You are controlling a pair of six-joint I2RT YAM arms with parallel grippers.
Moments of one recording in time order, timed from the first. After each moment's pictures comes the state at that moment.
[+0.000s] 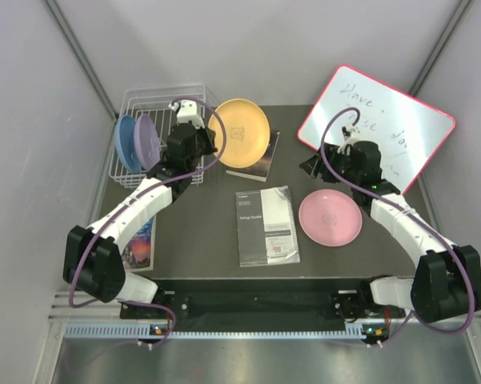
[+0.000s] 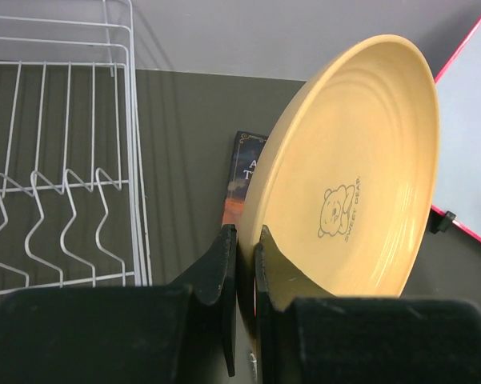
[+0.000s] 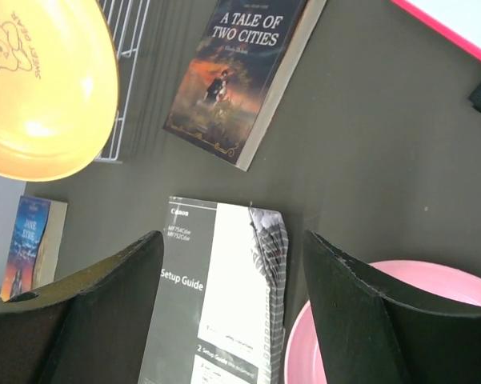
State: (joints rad) left arm -0.44 1.42 1.11 0.12 -0.22 -0.32; right arm 0.22 1.24 0.82 0.02 -0.32 0.50
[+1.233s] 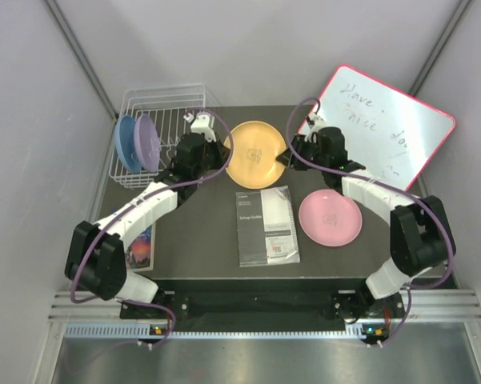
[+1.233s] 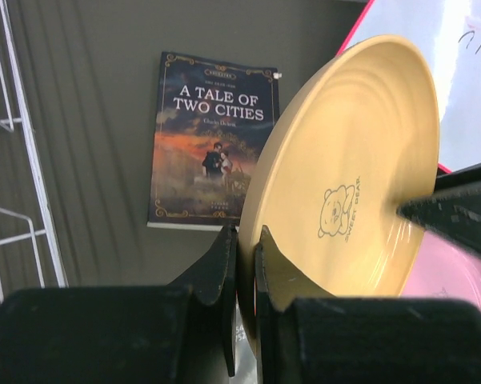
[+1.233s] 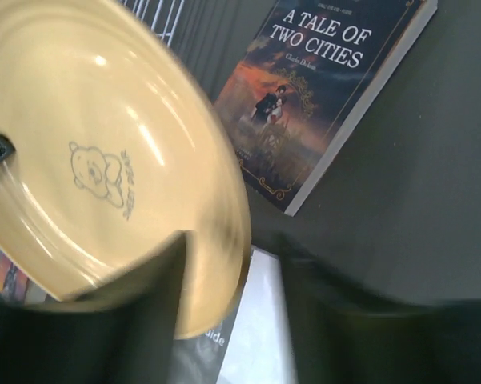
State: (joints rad) left arm -0.48 1.45 1.05 0.11 -0.04 -0.40; right arm 0.38 1.57 1.03 0.13 -0.31 0.48
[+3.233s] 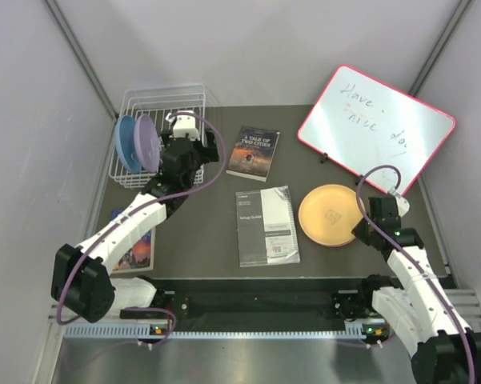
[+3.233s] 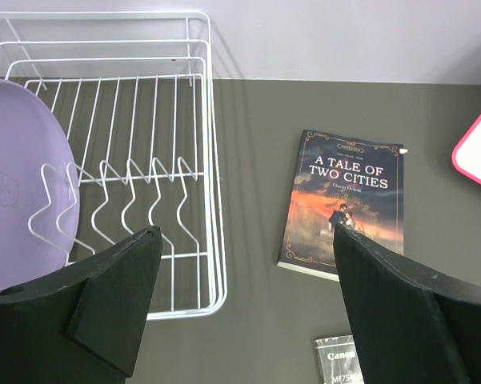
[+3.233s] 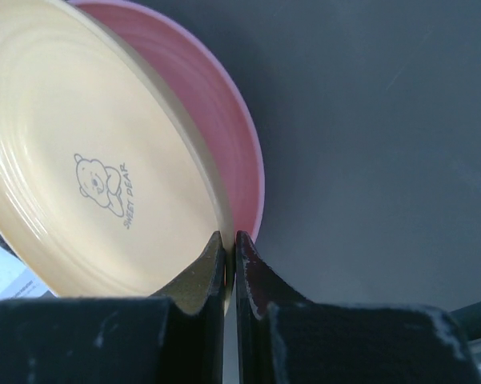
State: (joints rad) left arm -0.48 1.28 0.98 0.13 -0.41 -0.17; right arm 0.09 0.76 0.52 -0.70 0.19 0.71
